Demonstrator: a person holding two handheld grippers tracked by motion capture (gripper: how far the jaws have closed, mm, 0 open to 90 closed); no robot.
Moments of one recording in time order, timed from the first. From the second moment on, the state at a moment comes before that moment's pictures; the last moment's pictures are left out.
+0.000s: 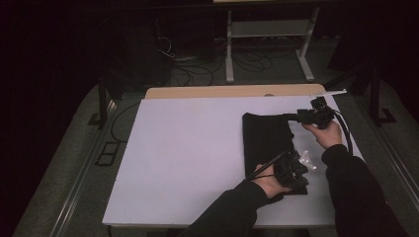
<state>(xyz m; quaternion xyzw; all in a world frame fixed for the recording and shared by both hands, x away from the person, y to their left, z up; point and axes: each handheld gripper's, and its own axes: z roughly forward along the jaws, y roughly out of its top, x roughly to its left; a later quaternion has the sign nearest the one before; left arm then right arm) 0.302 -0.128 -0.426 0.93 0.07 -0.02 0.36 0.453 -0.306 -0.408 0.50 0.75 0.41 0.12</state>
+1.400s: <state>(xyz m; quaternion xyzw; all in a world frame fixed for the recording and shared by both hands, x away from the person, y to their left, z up) 0.316 -0.073 -0.400 0.90 0.11 -0.03 0.41 0.384 -0.339 -0.378 0.48 0.75 0.44 0.14</state>
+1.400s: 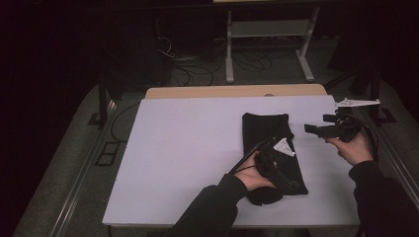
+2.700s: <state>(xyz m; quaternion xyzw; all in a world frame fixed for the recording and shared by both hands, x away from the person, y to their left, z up) 0.322 0.012 -0.383 0.88 0.16 0.02 0.44 0.331 -0.332 -0.369 0.44 0.75 0.46 0.15</state>
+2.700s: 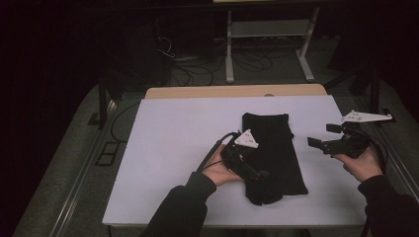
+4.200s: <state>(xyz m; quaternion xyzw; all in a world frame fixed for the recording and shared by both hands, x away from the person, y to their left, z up) 0.323 0.110 -0.392 0.85 0.24 0.05 0.47 0.282 -0.336 -0.410 0.43 0.77 0.45 0.15</state>
